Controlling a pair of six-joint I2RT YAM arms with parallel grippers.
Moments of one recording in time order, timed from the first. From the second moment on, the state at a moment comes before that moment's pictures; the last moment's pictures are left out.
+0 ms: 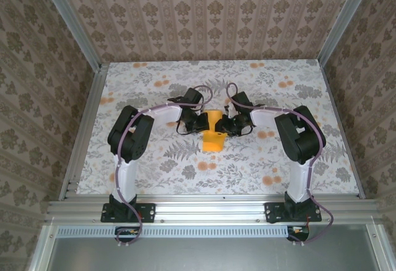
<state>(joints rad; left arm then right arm) -0.63 2.06 1.36 -0.48 0.40 -0.69 0.38 1.95 1.12 -0.28 -0.56 0.63</state>
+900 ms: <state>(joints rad) -0.63 2.06 1.36 -0.49 0.40 -0.69 0.37 1.87 0.87 -0.01 -0.77 0.78</state>
